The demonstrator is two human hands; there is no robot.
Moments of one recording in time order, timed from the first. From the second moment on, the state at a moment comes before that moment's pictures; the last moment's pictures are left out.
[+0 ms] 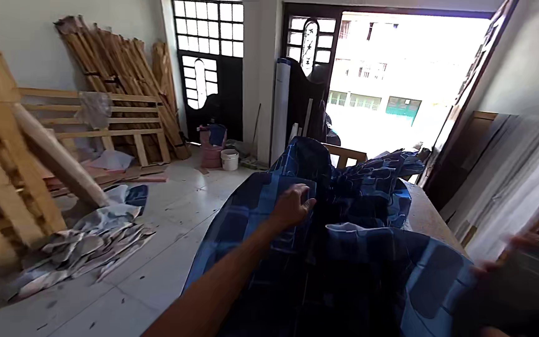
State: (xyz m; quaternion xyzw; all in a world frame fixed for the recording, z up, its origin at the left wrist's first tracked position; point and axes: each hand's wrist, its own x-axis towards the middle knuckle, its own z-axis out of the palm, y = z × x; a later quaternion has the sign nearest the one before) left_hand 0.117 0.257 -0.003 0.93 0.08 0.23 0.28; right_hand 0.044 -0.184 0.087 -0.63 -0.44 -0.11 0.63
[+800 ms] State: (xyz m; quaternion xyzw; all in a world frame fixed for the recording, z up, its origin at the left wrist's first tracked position) left_hand 0.115 0.237 -0.044 0.50 -0.08 0.09 0.86; right_hand 0.195 0.054 -0.031 -0.61 -0.36 0.14 0.69
